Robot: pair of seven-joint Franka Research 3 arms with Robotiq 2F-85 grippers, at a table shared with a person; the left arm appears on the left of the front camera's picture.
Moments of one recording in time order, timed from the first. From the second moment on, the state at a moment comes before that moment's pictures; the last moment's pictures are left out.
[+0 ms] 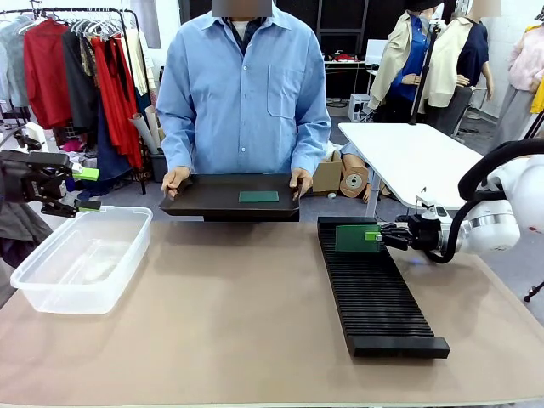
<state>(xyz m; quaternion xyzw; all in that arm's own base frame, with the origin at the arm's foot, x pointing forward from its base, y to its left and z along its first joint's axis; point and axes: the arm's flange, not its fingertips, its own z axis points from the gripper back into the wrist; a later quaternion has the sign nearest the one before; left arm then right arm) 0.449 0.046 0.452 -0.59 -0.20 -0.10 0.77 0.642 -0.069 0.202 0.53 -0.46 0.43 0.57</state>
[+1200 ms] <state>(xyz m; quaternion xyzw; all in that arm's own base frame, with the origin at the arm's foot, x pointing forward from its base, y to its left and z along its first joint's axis) 0.449 0.046 0.452 -0.59 -0.20 -0.10 0.77 0.643 -0.073 0.200 0.53 -0.46 0.43 0.57</state>
